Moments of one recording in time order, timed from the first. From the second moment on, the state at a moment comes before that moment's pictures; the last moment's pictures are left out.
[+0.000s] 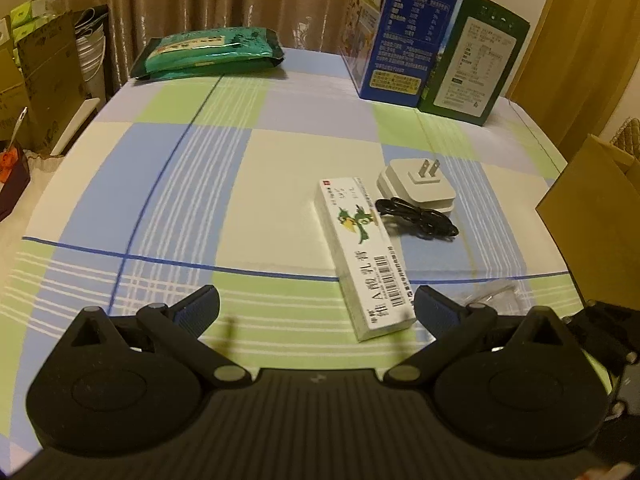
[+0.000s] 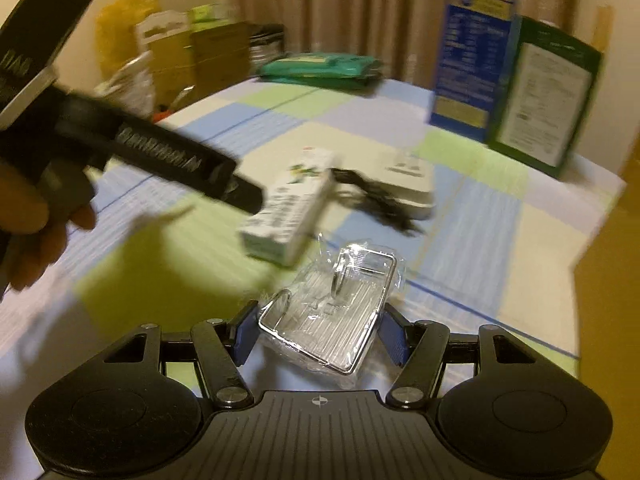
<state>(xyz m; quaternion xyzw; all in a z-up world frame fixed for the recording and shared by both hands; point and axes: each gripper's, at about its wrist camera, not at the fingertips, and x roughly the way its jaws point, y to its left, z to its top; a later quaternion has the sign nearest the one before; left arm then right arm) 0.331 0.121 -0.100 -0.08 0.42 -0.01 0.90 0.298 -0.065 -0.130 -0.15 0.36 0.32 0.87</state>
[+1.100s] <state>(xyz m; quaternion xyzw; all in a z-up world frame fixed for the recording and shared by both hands) 0.277 0.059 -0.111 0.01 0.48 -0.06 0.87 0.248 -0.118 -0.110 -0.12 0.40 0.30 0.86</state>
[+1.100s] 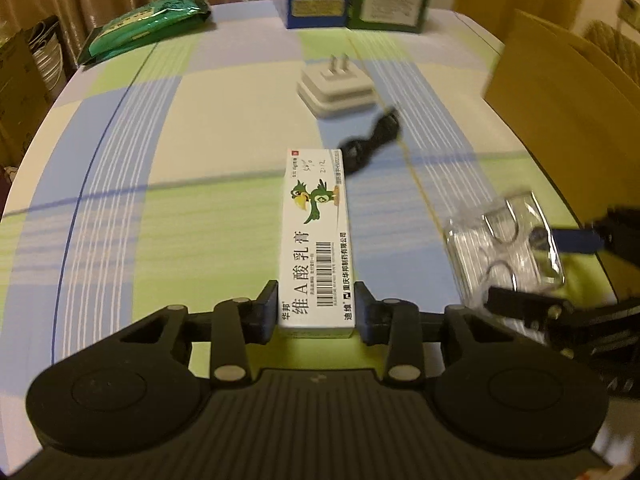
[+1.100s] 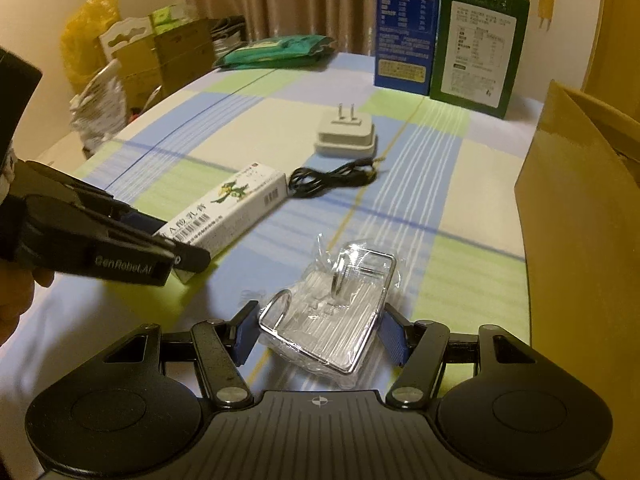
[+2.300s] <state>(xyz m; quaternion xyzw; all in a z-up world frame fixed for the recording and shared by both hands) 0.169 0.056 -0.109 -0.01 0.42 -0.07 0.90 0.166 -0.142 -0.140 0.00 0.36 0.20 0.91</state>
